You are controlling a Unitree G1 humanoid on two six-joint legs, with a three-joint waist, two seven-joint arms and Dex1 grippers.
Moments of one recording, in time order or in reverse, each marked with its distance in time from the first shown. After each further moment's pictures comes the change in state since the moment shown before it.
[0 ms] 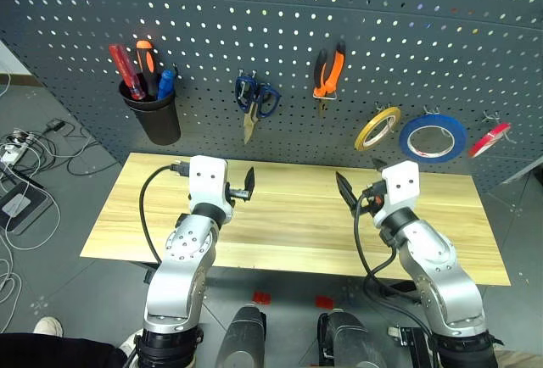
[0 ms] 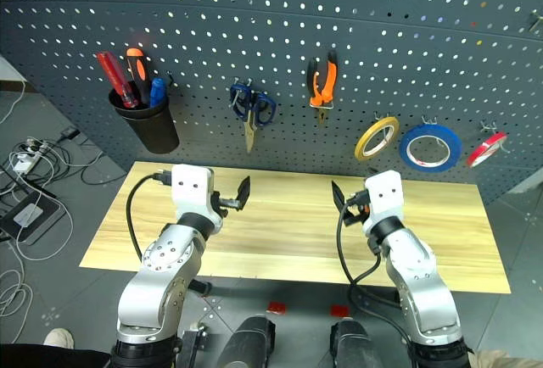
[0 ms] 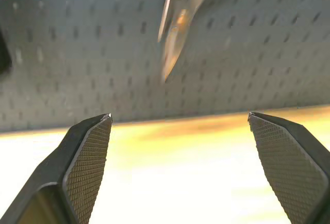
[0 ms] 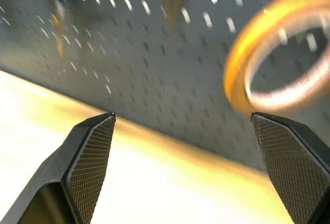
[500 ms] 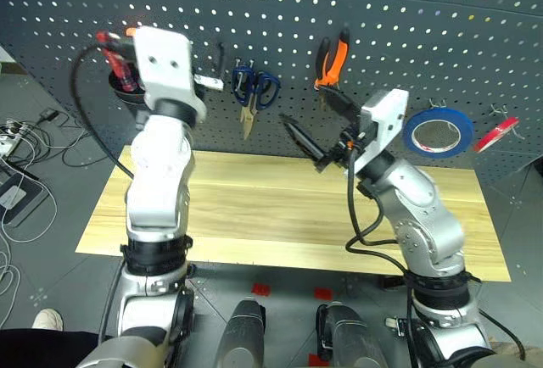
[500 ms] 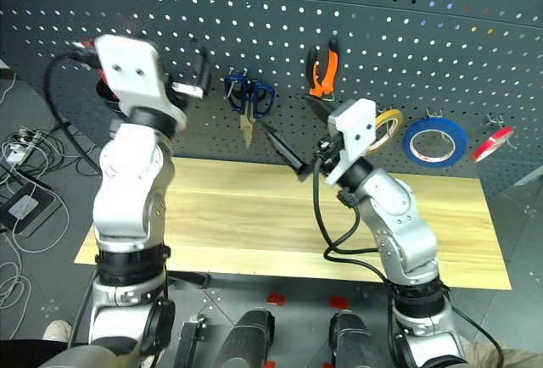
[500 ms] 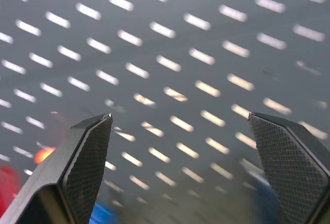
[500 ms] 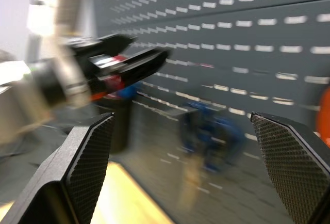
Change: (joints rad) left arm -0.466 0.131 0.057 0.050 0.076 -0.128 0.043; right arm -0.384 0.012 0.033 -0.010 0.211 -0.058 0.231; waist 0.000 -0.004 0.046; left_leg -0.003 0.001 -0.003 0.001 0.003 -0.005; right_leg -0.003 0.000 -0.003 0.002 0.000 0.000
